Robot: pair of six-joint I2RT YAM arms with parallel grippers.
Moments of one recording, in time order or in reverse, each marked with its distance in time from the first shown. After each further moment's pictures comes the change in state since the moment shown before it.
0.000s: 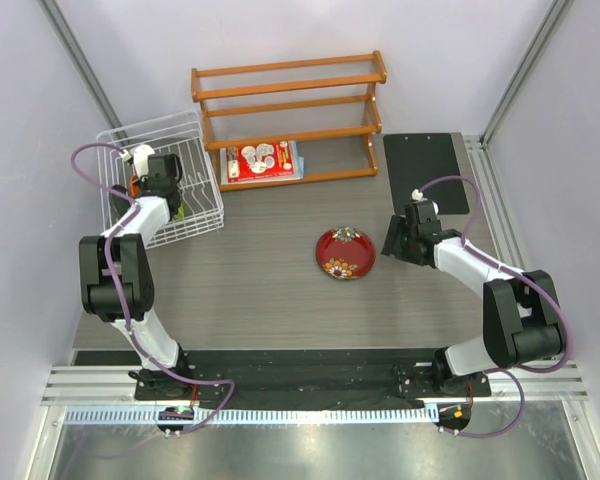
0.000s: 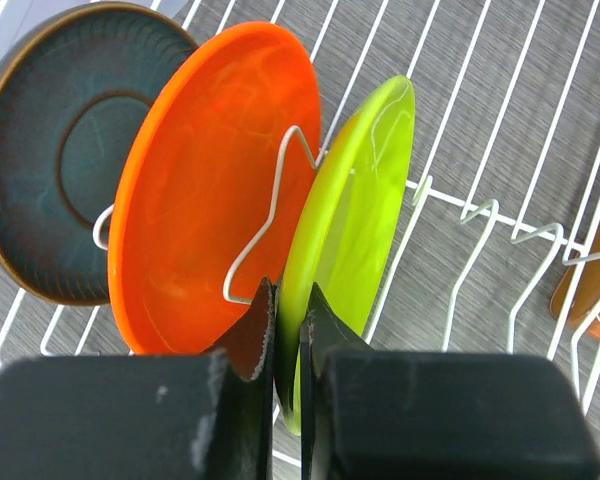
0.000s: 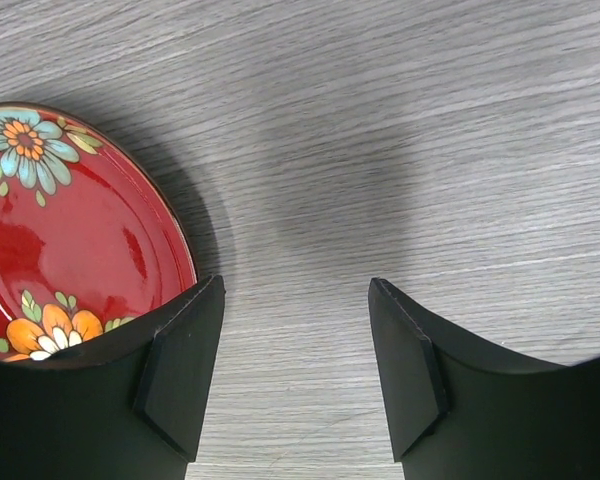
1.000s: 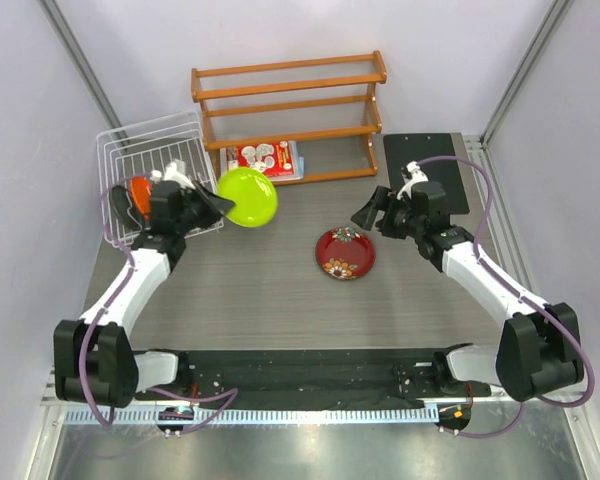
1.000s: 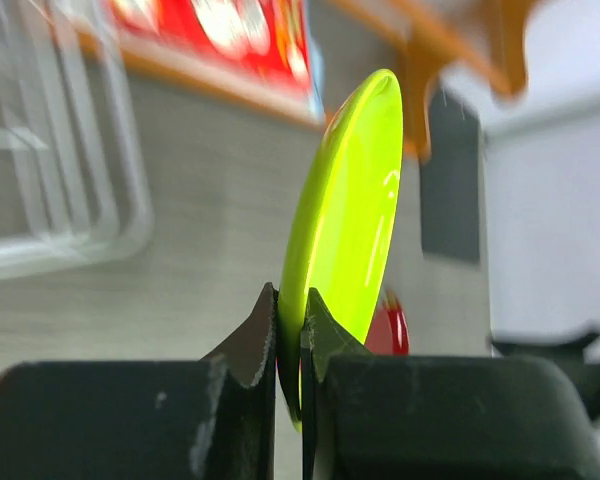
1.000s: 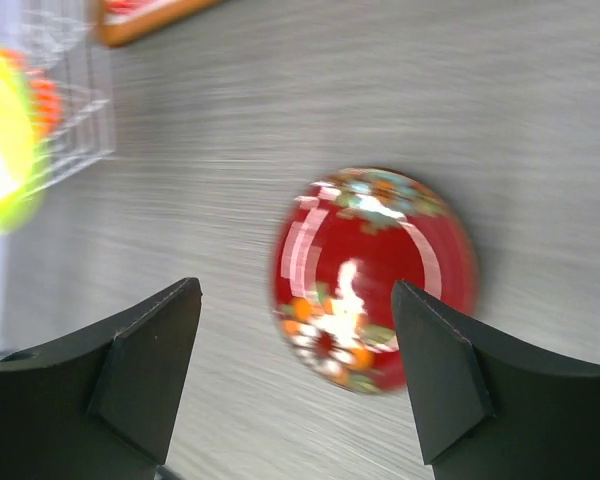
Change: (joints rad) left arm -0.115 -0.532 -0.336 0.115 0.788 -0.338; right arm 0.040 -0.174 0.063 0.145 -0.303 0.059
